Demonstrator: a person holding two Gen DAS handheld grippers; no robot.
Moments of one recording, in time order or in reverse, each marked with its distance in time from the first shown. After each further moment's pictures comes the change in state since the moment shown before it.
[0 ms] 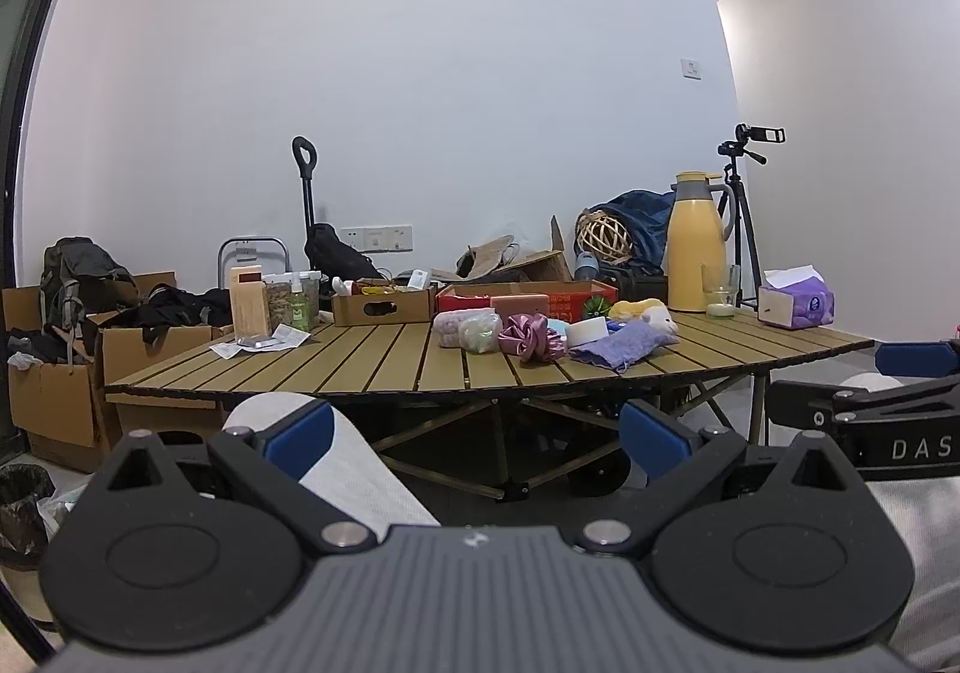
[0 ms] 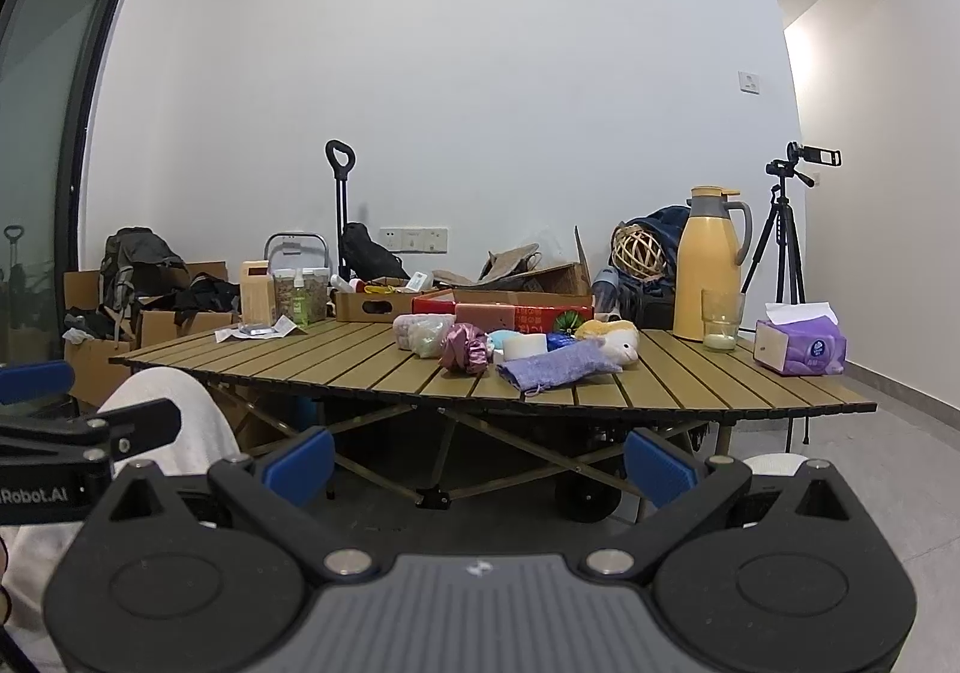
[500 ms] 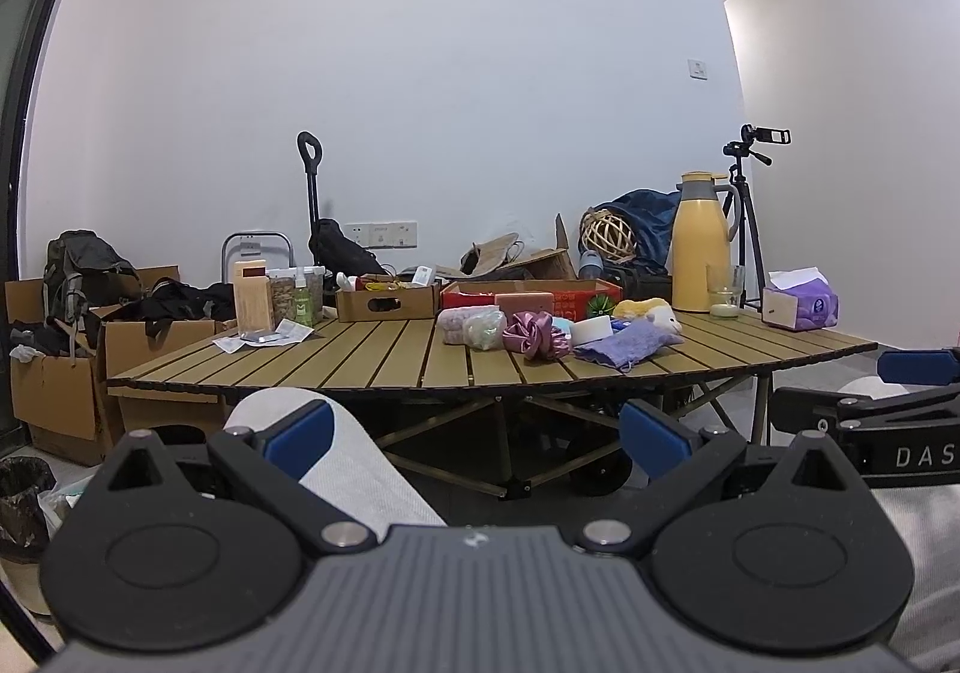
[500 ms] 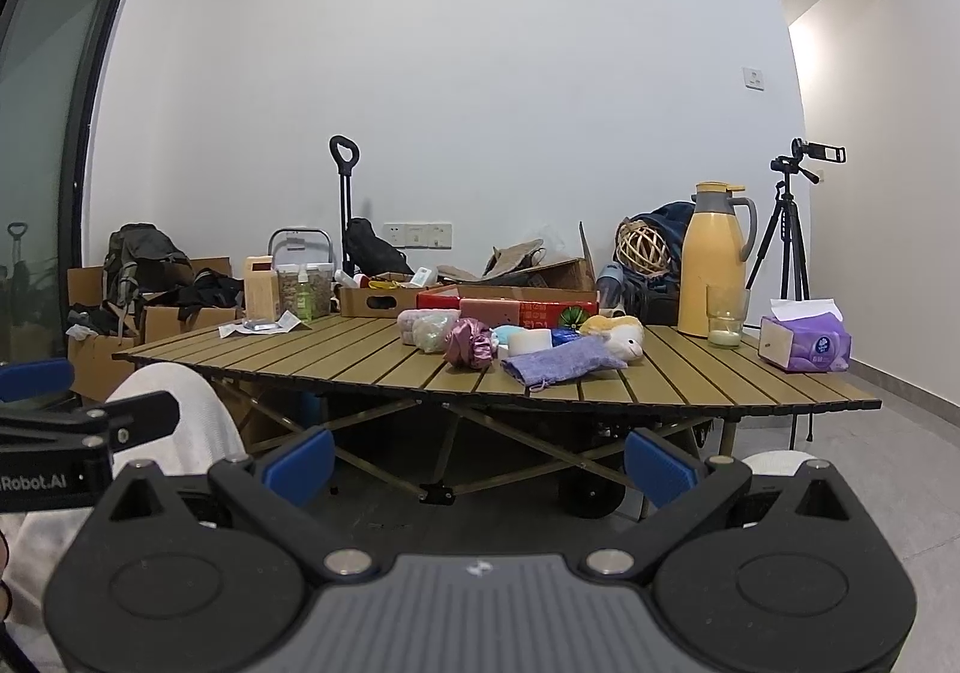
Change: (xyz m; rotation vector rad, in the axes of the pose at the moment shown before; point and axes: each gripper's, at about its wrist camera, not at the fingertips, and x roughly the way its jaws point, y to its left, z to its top) left arm 0.003 0.003 0.000 -0.013 0.007 0.005; right arm 0.003 0.001 -0.001 0.001 0.012 0.008
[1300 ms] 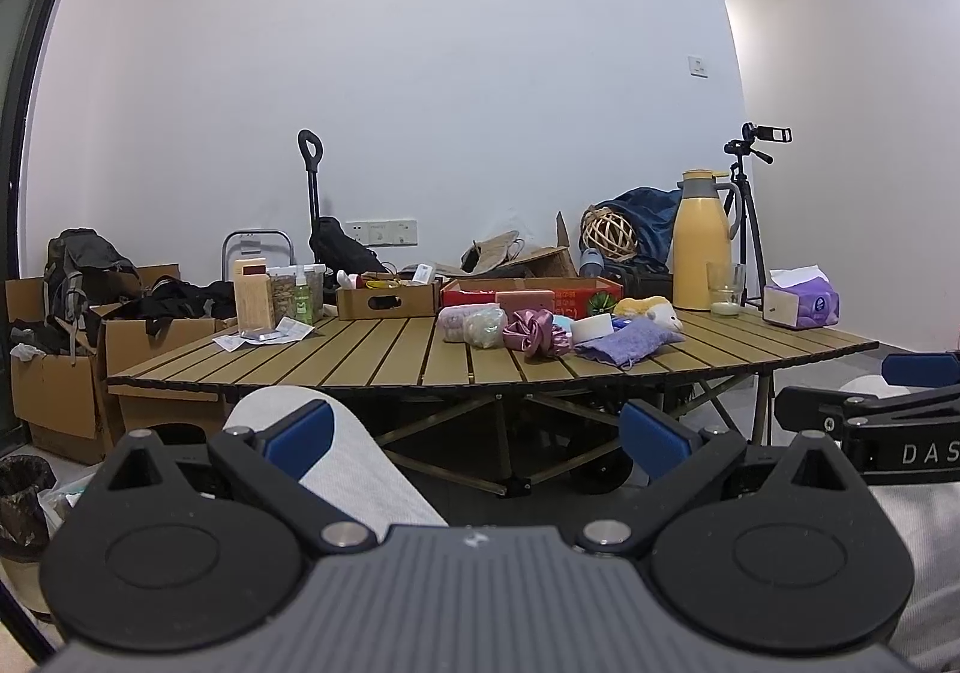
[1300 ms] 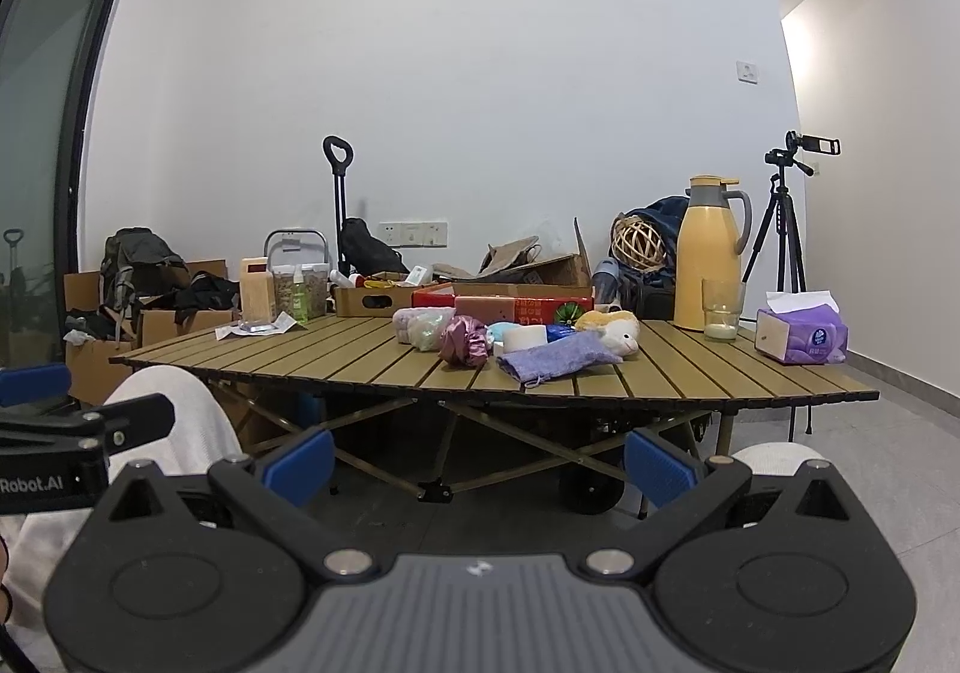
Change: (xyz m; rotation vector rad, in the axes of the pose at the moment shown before) left arm 0.000 -0.001 0.000 0.000 0.006 0.000; right arm 0.001 -0.004 -0.002 0.016 0.003 -0.003
